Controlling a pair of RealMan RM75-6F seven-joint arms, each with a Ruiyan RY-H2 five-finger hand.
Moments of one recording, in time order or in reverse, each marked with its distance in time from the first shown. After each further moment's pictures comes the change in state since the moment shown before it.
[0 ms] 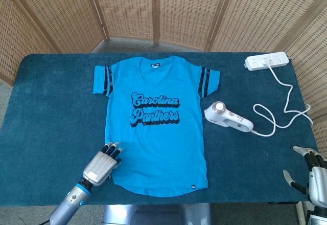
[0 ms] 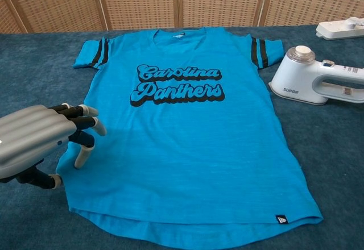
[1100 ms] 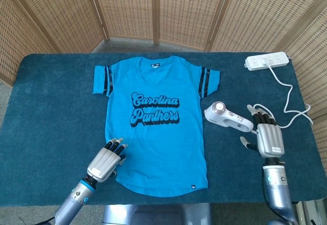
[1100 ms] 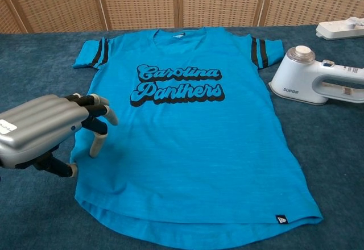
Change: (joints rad) left arm -0.040 -0.045 -0.030 -0.003 -0.051 0.009 -0.033; right arm 0.351 -0.182 0.196 -0.072 0.231 -0.281 -0.408
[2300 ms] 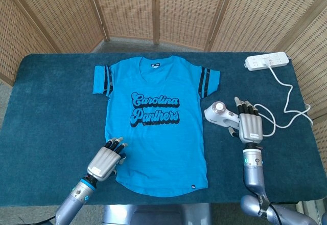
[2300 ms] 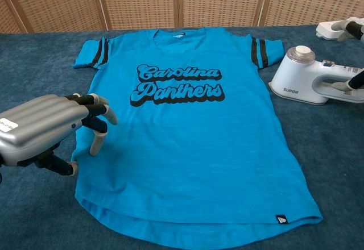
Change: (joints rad) left arm -0.017 -0.003 0.007 -0.001 -0.032 0.015 -0.011; right arm 0.174 -0.257 0.027 0.342 0.165 -0.053 -0.130
